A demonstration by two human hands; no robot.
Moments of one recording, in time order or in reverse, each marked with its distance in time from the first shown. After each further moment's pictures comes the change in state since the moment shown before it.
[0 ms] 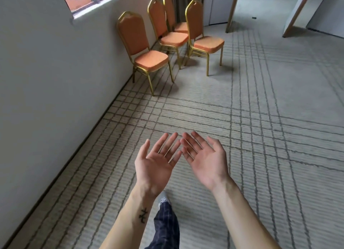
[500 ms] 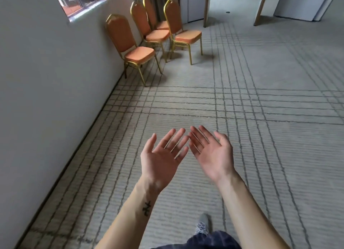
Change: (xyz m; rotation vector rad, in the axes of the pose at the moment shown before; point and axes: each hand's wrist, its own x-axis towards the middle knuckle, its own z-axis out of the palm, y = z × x) left_hand -0.337 -0.126 -0.099 0.115 -0.120 -0.112; right_hand -0.348 0.135 -0.109 0.095 0.084 -0.152
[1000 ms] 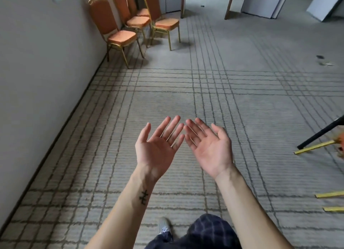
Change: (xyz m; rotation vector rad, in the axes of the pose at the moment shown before) left_hand -0.355 -0.102 -0.098 -0.035 -0.086 -0.080; right_hand -0.376 0.142 -0.083 -0.029 0.014 -0.101
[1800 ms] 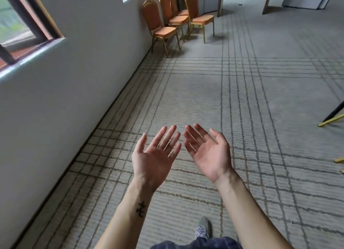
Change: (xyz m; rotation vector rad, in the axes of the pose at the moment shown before) left_hand -0.580 -0.246 -0.149 -0.011 0.119 0.215; right_hand -0.539 0.192 -0.180 0.031 -0.140 0.206
